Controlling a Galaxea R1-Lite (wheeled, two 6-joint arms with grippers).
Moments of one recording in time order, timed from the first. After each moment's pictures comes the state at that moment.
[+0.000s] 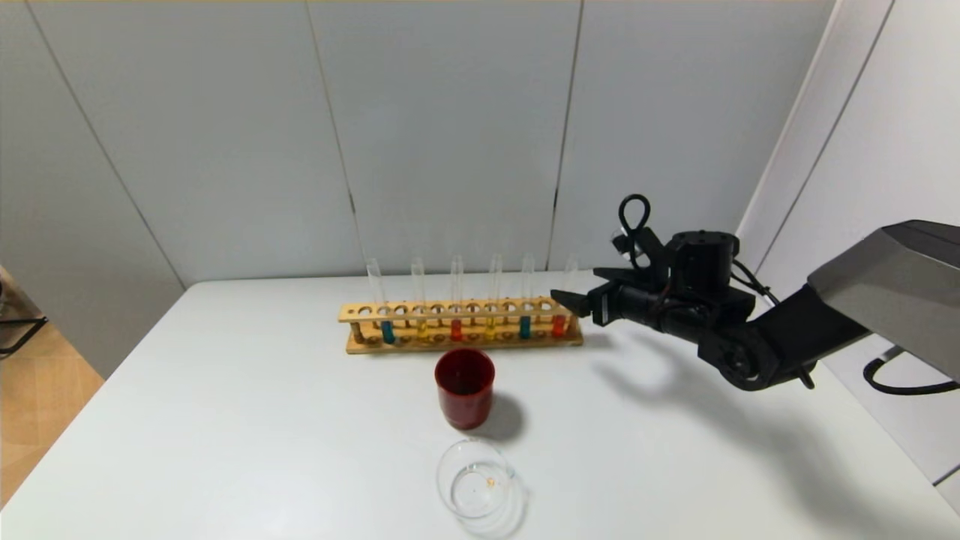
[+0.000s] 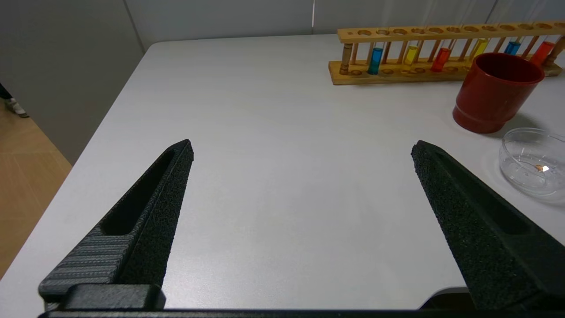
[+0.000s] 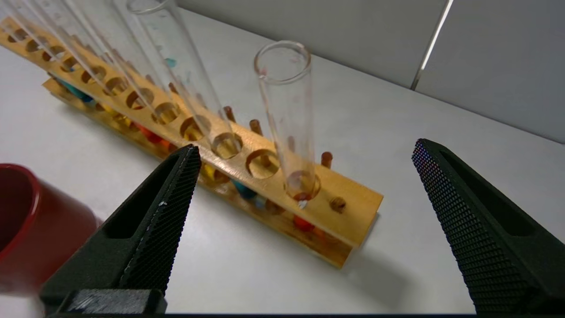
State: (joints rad) left arm 0.00 0.00 -0.01 0.01 0.00 -0.01; right arm 0.28 2.23 -1.06 -0.90 0.34 -0.05
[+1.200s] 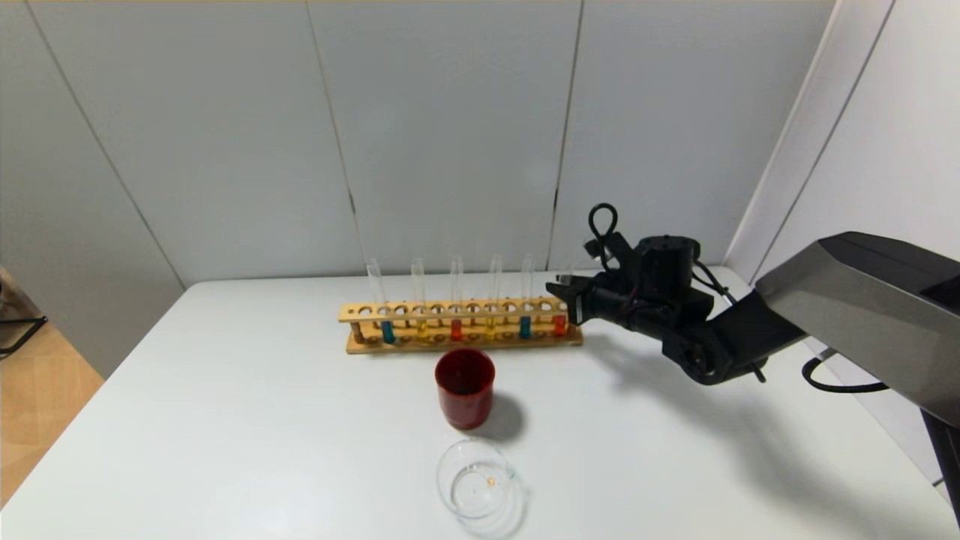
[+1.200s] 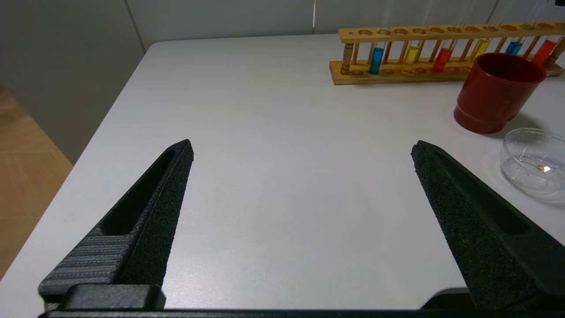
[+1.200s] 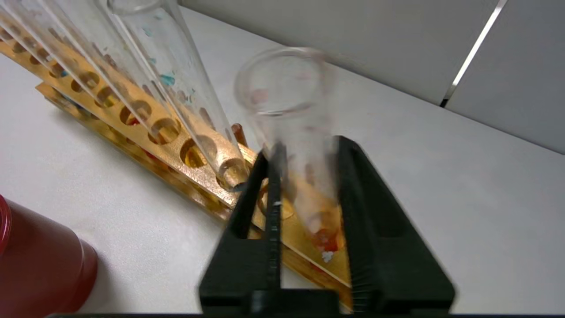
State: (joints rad) left arm 0.00 0.00 -0.01 0.01 0.00 -0.01; right arm 0.33 2.34 -1.19 -0.90 0.33 -0.05
